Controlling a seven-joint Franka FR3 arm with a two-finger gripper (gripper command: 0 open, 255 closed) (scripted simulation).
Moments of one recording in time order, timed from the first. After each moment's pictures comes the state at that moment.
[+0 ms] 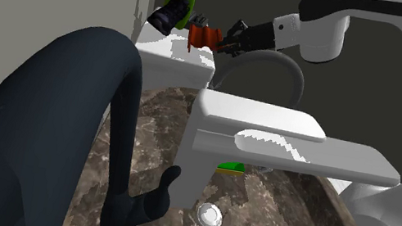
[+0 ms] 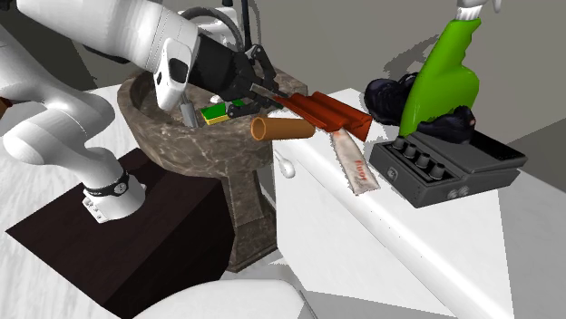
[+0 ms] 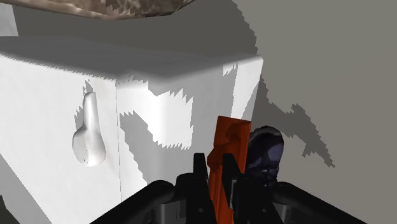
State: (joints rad) arm 0.18 -0.38 -0.05 -2.30 1.03 2.51 0.04
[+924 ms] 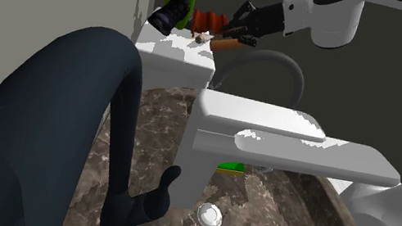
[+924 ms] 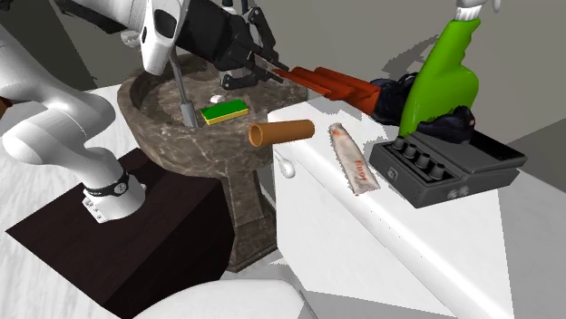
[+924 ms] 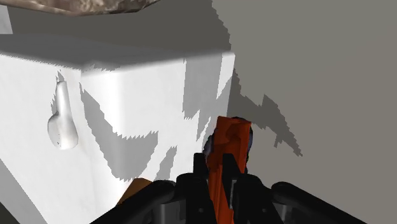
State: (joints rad) arm 0.14 -0.40 -0.04 -2.21 0.92 2.43 0.17
